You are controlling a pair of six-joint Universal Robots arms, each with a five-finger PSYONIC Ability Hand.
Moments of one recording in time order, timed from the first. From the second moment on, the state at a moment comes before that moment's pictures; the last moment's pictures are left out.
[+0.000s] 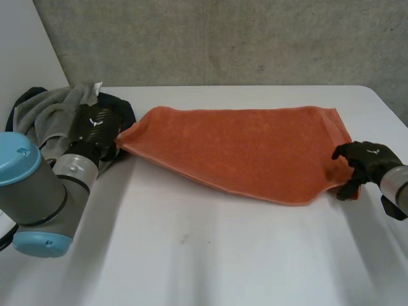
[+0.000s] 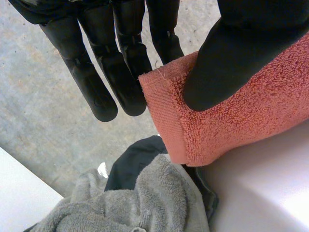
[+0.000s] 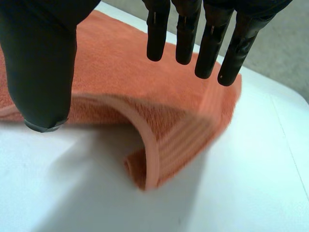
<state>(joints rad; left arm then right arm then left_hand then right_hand) 4.40 -1.92 -1.75 3.69 -1.55 3.60 1.55 -1.13 1.63 -0.06 1.29 2.85 1.13 1.20 1.20 1.20 0.98 0.35 0.40 0.39 0.38 0.20</state>
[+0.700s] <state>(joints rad) 4.42 -1.92 -1.75 3.65 -1.55 3.60 1.48 -1.04 1.62 -0.18 1.25 2.83 1.13 1.20 1.20 1.20 0.98 0.52 0.61 0.61 0.61 0.41</state>
